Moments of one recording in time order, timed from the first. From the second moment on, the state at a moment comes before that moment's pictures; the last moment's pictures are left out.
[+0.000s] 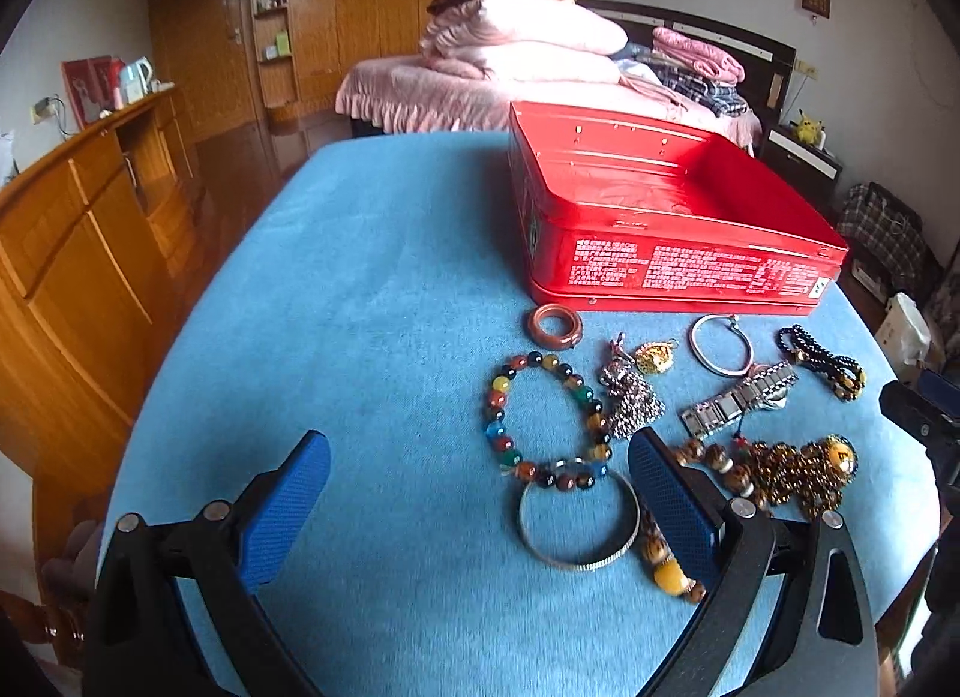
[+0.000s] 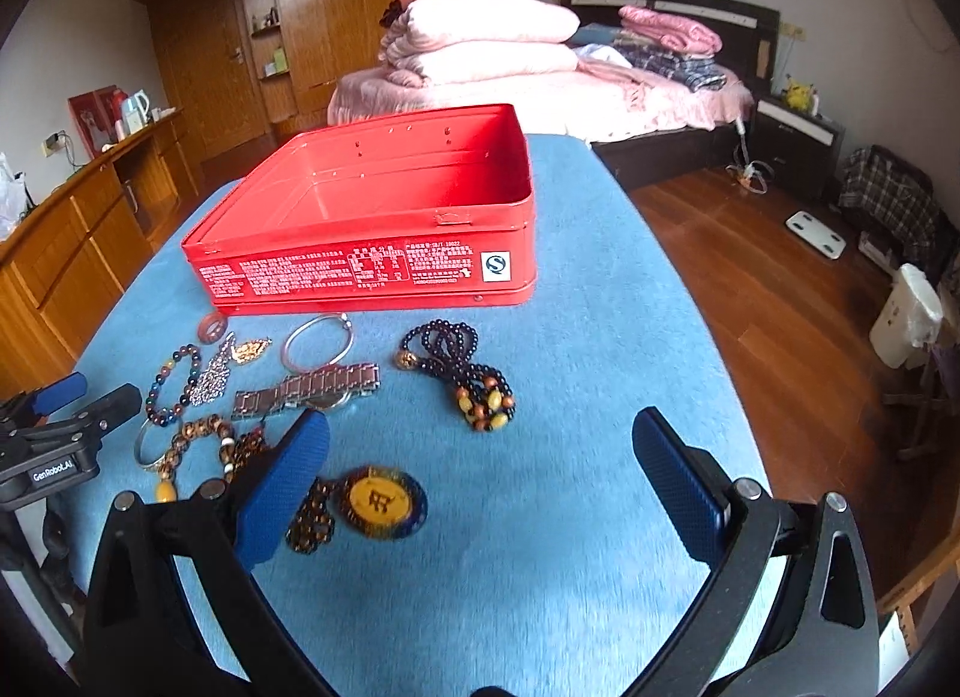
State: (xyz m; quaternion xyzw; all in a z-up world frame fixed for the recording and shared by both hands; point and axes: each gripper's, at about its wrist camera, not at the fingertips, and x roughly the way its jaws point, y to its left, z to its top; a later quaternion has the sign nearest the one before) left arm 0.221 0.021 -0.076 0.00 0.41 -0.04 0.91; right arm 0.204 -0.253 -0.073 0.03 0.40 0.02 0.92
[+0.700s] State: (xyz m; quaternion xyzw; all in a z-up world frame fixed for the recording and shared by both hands) left arm 0.268 0.036 -0.089 0.00 0.50 -0.07 0.86; right arm 0.275 -0.255 -0.099 0.00 0.48 0.09 0.87
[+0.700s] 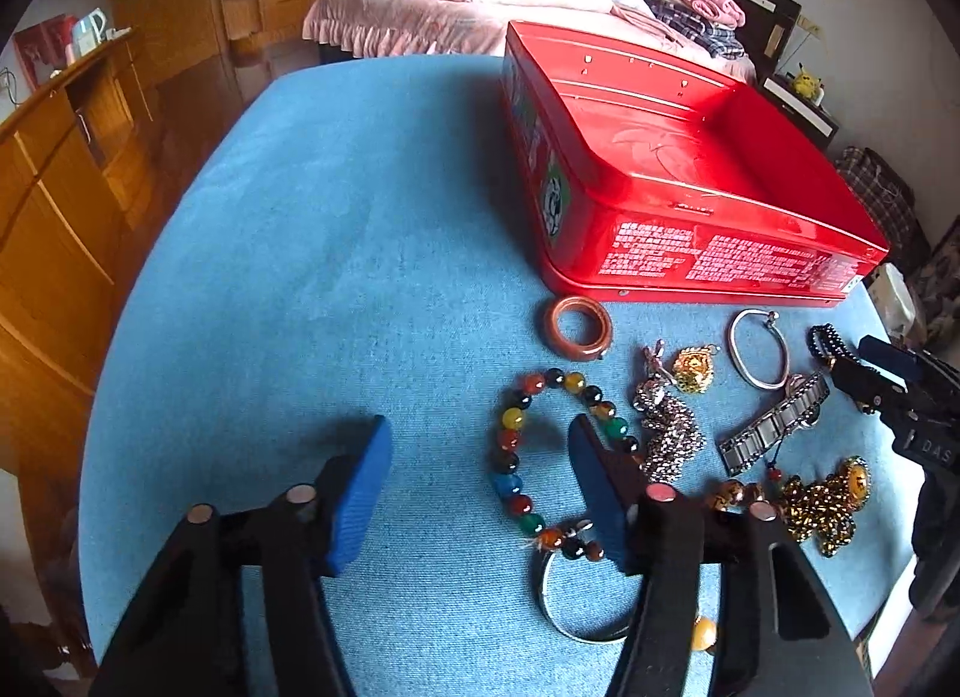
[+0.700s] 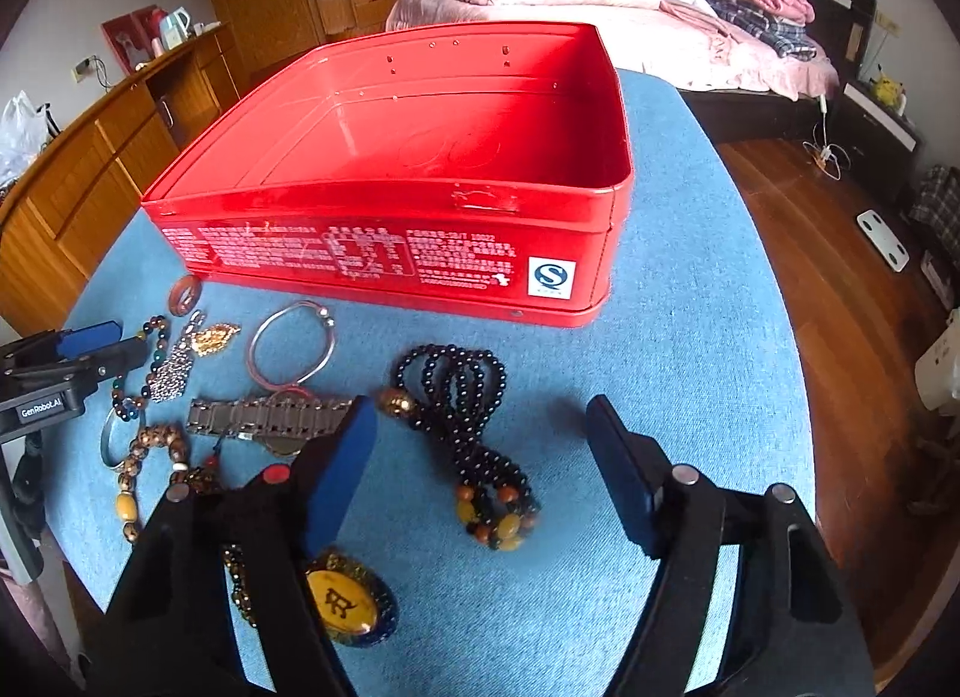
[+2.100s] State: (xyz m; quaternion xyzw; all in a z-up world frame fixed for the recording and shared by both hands) left arm 0.265 0.010 -0.007 -0.05 0.42 -0.18 0.89; right arm 0.268 -0.235 -0.038 -0.01 0.44 0.14 0.89
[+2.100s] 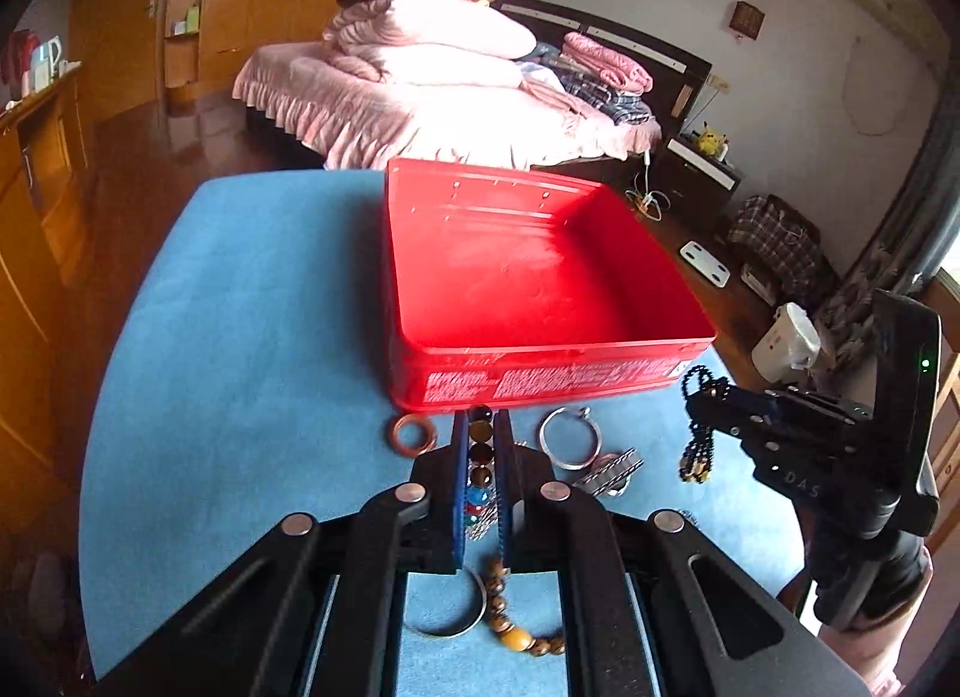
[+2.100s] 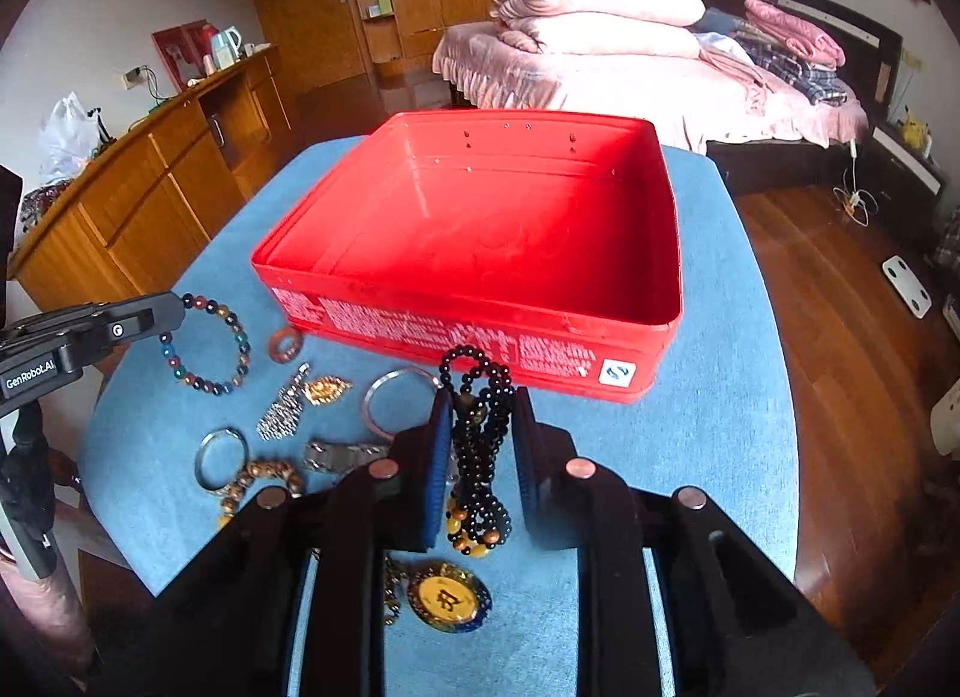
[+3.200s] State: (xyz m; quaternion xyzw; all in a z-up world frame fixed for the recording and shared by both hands) left arm 0.409 -0.042 -0.030 -0.05 0.43 -0.15 0.89; right arm 0.397 -0.241 -0.052 0.04 0.45 0.12 0.89
